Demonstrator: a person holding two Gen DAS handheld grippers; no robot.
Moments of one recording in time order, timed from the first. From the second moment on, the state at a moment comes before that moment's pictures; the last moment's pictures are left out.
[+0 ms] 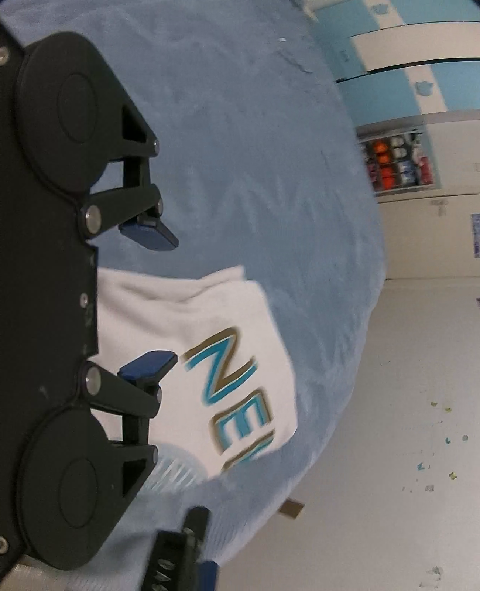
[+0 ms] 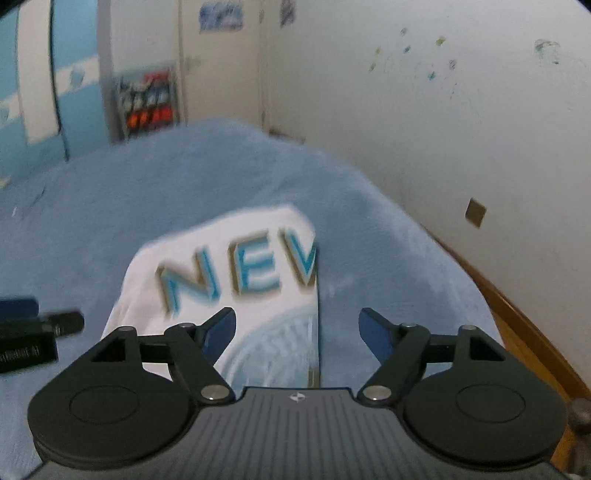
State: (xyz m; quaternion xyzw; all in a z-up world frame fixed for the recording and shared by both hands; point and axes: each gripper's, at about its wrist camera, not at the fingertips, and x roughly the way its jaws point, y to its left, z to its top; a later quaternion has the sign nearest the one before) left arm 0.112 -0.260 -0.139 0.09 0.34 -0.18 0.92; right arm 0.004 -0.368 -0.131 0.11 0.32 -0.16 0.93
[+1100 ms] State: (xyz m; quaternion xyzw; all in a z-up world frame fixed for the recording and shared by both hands) left arm 0.025 -0.253 -0.161 0.11 0.39 -0.21 0.89; right arm -0.058 -0.301 -0.139 0.07 0.38 -0.17 0.91
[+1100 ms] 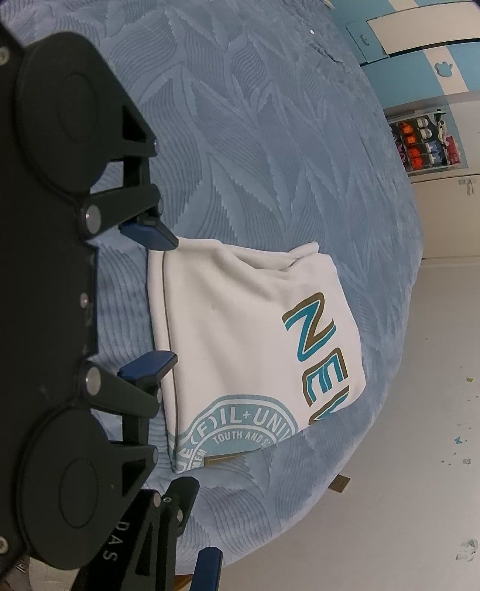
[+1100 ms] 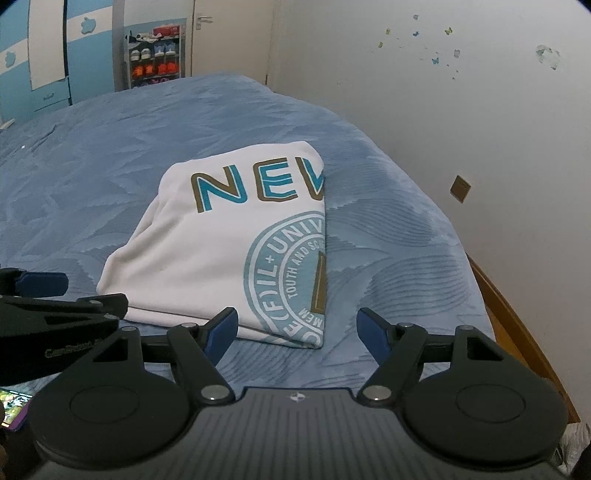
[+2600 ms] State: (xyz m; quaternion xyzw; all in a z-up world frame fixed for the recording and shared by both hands) left arm 0.022 -0.257 -0.163 0.12 0.39 -0.20 0.89; right arm -0.060 -0.301 -0.134 0.06 0.38 -0.18 0.91
